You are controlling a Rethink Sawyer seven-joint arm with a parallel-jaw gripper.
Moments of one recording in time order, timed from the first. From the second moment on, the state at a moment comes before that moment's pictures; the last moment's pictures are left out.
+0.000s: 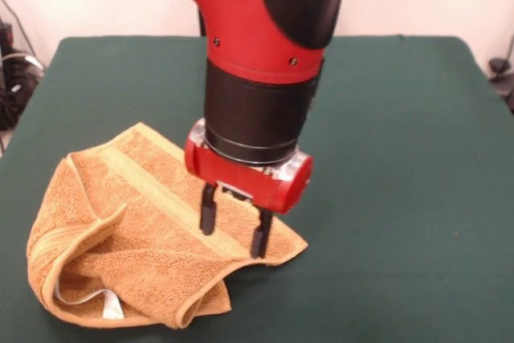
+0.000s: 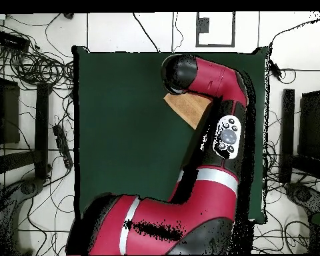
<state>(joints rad) -0.08 -0.16 -0.30 0.84 0.25 0.76 1.98</state>
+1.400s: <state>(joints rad) -0.02 -0.12 -0.43 0.79 0.22 1.10 1.99</state>
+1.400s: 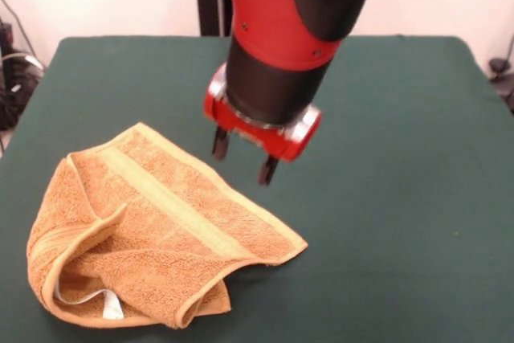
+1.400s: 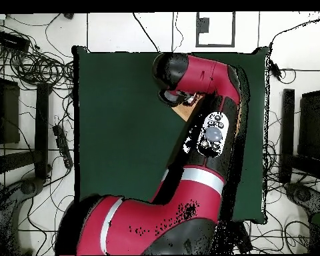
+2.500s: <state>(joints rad) -0.01 -0.07 -0.46 0.97 0.25 0.73 2.18</state>
